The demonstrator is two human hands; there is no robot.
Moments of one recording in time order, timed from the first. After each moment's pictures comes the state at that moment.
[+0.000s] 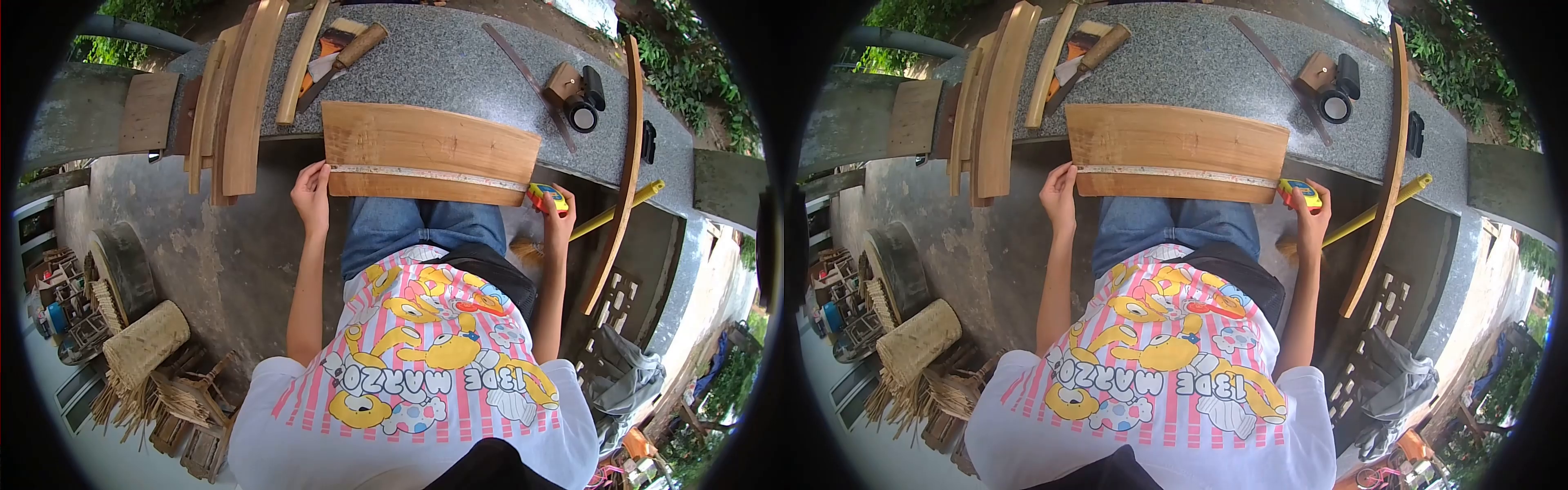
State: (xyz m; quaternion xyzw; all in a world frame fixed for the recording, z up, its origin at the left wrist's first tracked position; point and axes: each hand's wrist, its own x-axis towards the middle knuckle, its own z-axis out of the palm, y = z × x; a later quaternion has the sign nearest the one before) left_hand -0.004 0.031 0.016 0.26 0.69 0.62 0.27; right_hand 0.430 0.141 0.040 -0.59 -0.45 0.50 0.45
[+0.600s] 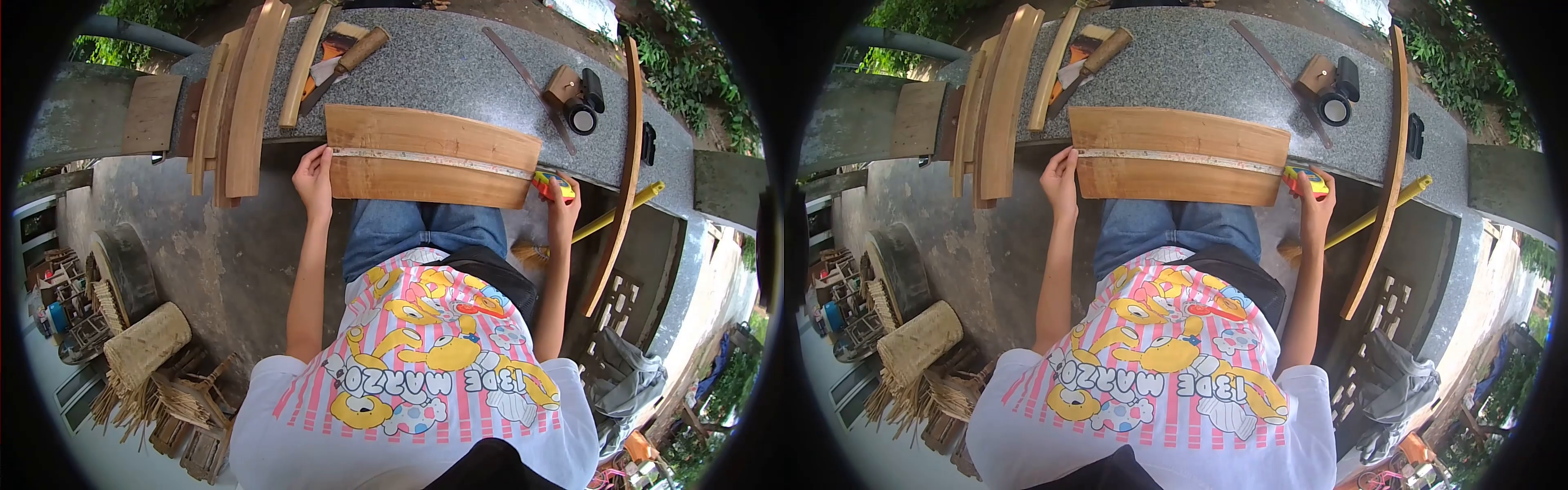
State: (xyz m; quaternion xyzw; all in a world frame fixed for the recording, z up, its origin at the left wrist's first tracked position) left_hand -0.008 0.064 0.023 0.23 0.67 0.64 0.29; right_hand 0.418 0.168 0.050 -0.58 -0.46 0.49 0.46
